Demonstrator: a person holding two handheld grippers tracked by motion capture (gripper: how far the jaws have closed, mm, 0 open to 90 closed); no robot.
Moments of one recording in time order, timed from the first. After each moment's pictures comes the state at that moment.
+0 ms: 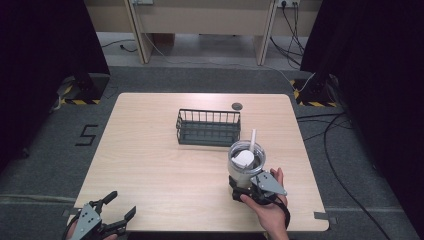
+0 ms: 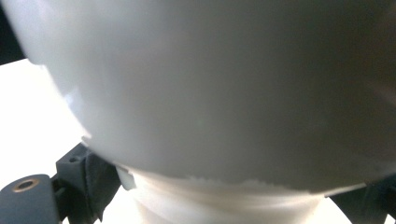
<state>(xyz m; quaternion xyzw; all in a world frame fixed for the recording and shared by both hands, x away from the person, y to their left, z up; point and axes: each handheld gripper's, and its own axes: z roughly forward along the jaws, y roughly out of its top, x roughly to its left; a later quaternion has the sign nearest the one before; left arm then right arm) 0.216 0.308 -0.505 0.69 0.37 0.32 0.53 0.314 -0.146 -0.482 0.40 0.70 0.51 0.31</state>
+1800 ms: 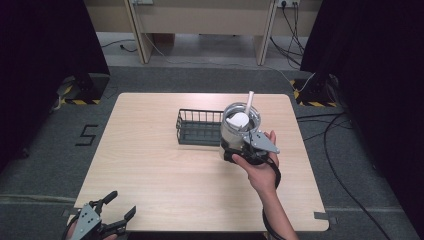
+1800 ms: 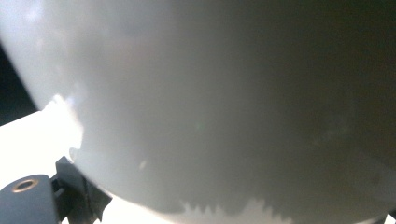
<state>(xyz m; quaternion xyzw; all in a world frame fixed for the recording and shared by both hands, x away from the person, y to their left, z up) 0.216 0.307 -0.504 0.69 0.36 0.32 0.54 0.390 -0.118 -0.411 0.39 0.67 0.54 0.33</state>
